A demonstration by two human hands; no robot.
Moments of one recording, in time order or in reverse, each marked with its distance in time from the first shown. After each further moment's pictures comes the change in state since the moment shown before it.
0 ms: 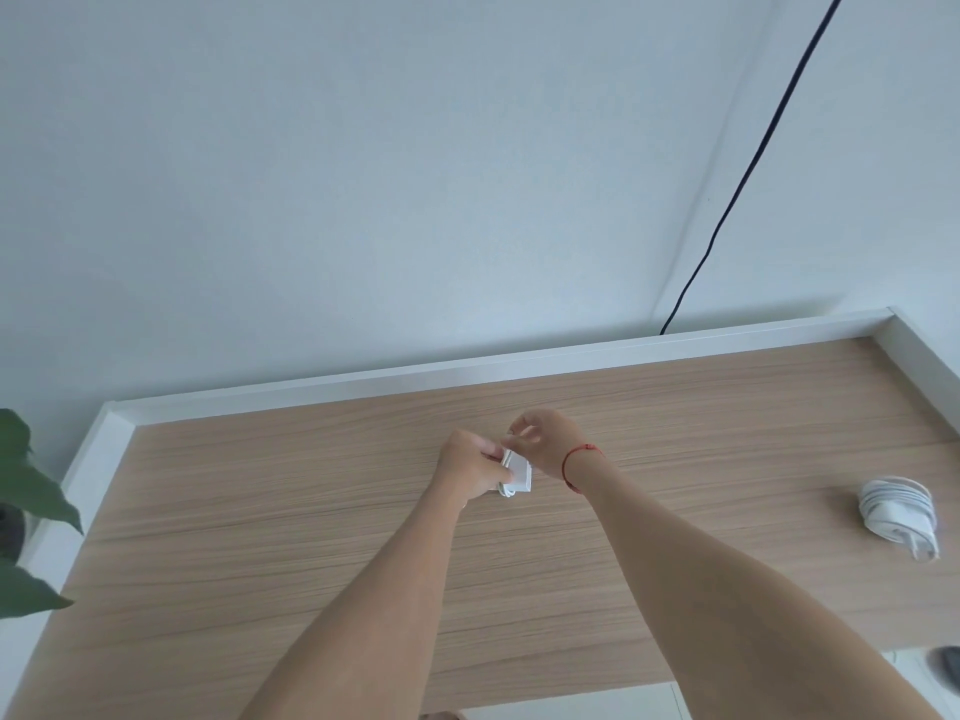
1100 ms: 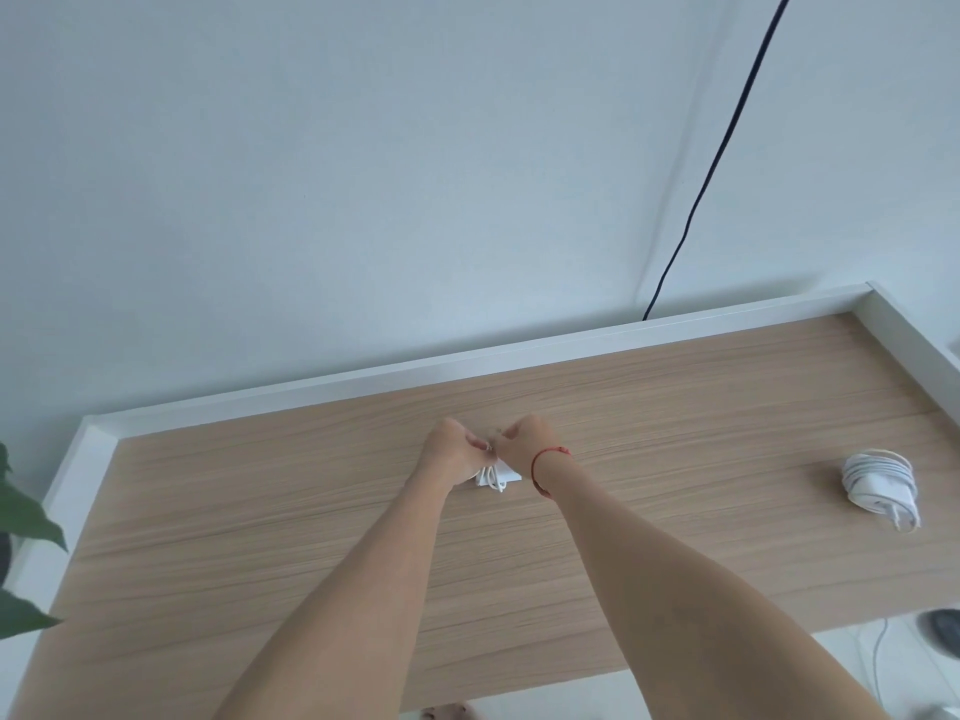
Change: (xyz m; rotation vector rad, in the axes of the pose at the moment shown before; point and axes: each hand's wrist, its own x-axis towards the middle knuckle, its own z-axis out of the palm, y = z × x) left_hand 0.019 0.001 -0.002 0.197 -0.012 -0.034; right_hand -0.003 -0.006 0.019 0.106 0.040 0.225
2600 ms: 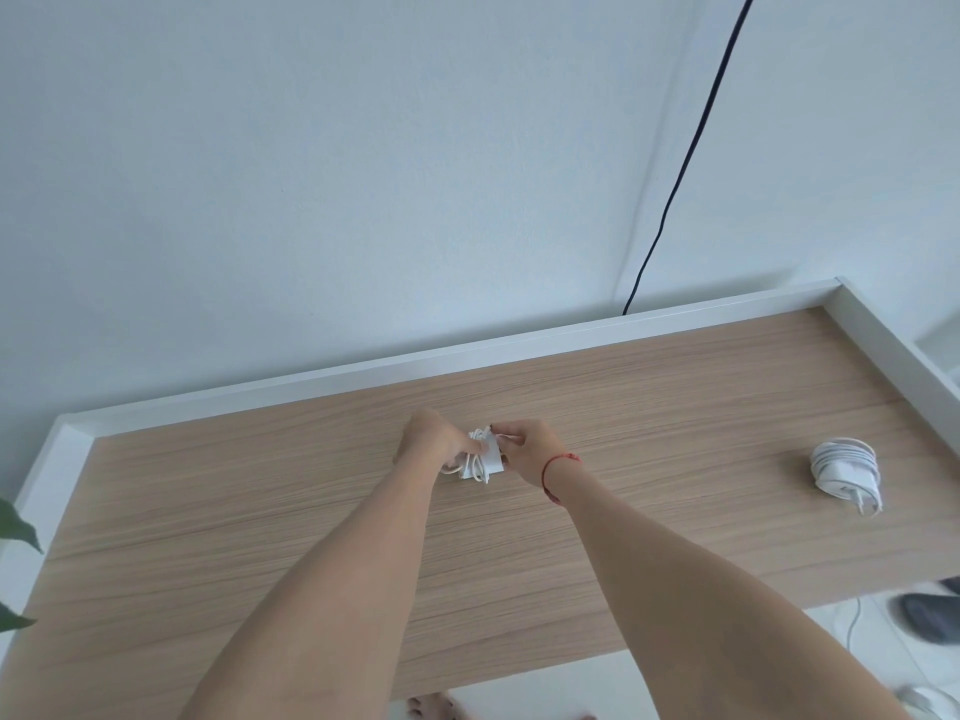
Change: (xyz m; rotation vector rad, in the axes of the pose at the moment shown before) left_hand 0.002 0.017 0.002 0.027 0.108 -0.305; right_hand -0.006 0.037 -0.008 0.202 -0.052 -0.064
